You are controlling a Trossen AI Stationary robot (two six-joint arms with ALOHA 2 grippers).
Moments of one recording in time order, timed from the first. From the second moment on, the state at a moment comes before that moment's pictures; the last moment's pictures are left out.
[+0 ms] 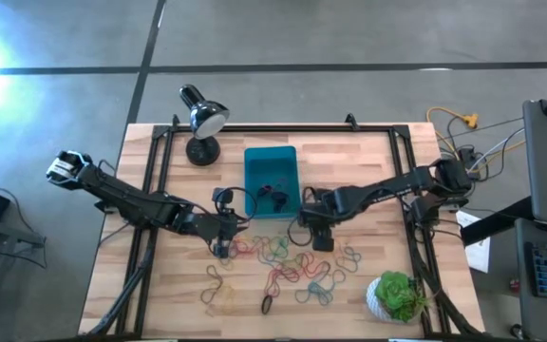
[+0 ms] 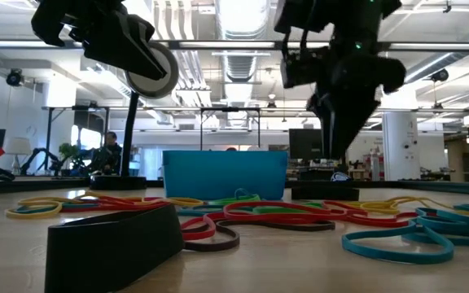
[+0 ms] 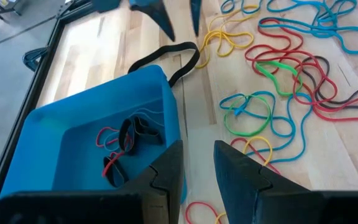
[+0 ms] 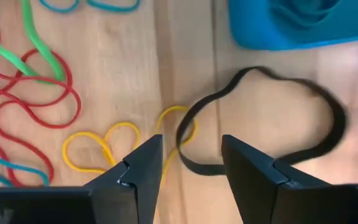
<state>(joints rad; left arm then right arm) -0.35 1.21 0.78 -0.24 -0.45 0.06 0.14 1.74 1.18 -0.80 0.08 0.23</state>
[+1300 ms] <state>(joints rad) -0.35 1.21 0.78 -0.24 -0.45 0.06 0.15 1.72 0.99 -0.55 0.15 0.26</state>
